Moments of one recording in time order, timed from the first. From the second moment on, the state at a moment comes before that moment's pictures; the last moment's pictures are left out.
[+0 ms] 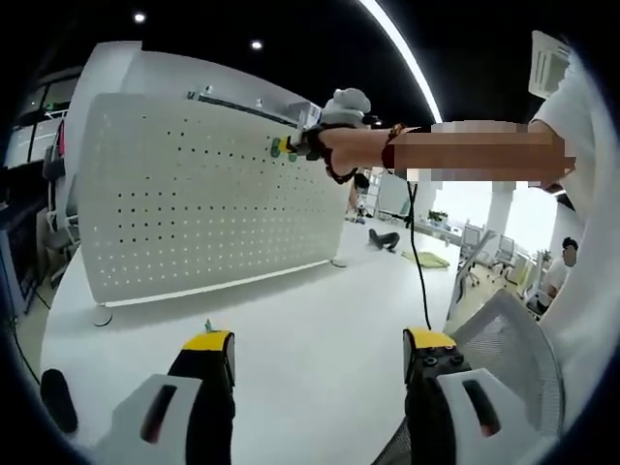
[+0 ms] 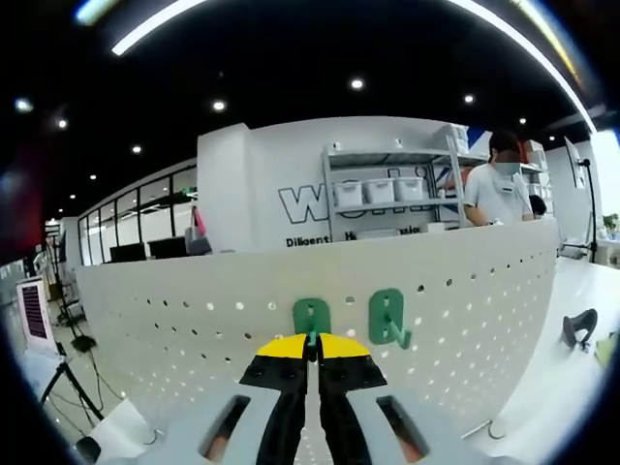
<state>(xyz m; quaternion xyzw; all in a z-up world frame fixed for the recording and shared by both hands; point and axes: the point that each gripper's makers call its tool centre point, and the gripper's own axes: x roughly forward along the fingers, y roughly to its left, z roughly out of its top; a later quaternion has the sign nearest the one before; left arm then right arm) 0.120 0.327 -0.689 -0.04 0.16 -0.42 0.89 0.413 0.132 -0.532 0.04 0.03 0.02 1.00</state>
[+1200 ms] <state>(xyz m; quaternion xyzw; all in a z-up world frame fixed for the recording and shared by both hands) 0.109 0.314 -0.681 -0.02 0.16 -0.41 0.90 0.370 0.131 -0.555 0.02 0.05 0.07 1.00</state>
